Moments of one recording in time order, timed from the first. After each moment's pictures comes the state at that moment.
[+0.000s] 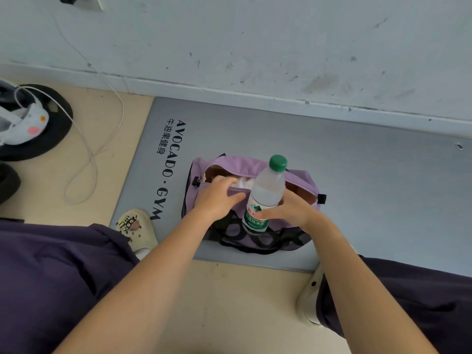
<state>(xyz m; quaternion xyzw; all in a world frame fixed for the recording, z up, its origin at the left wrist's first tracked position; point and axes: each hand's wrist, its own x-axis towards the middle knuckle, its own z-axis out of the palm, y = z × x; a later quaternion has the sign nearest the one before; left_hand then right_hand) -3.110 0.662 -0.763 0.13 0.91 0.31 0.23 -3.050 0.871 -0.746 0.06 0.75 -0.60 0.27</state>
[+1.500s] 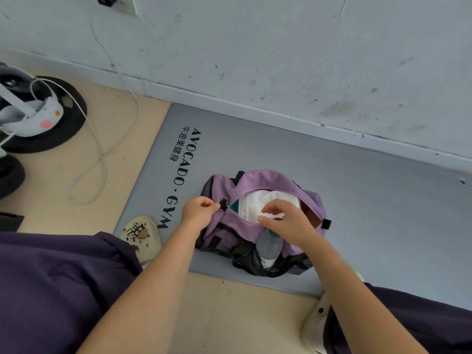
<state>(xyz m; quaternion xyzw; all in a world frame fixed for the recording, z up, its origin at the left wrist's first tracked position) -3.130 0.596 -0.813 -0.19 0.81 0.50 0.22 -3.069 0.824 -0.742 0.10 0.88 -0.44 0.16</state>
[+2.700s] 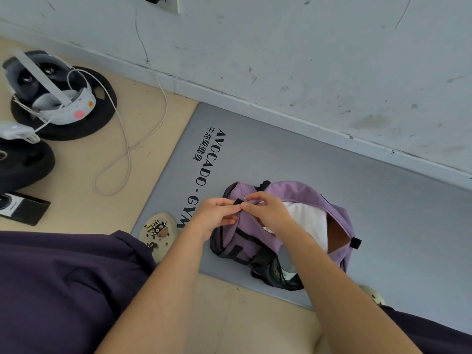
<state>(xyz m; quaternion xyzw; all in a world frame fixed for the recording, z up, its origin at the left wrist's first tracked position) -3.136 0.560 -0.795 -0.20 0.59 0.72 0.32 -3.131 0.732 -0.765 0.14 0.82 -0.51 0.21</state>
